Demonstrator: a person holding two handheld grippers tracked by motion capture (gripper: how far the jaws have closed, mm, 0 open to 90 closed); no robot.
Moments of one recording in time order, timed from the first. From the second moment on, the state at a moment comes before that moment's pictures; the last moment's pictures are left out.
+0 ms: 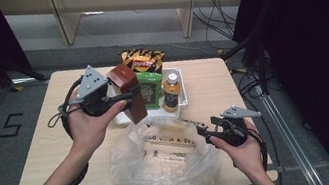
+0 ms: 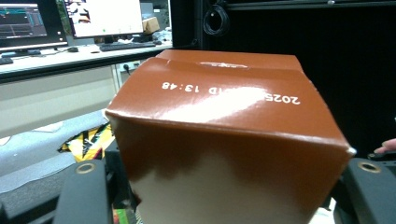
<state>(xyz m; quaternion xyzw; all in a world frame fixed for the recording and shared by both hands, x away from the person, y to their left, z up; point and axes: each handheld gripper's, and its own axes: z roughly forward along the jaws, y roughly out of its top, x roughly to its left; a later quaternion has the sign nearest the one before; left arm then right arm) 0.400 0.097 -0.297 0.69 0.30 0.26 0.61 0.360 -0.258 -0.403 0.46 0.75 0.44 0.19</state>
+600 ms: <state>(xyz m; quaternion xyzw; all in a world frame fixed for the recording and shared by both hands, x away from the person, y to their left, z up) 0.414 0.103 -0.305 0.68 0.32 0.27 0.60 0.361 -0.259 -0.404 0.46 0.74 0.44 0.20</state>
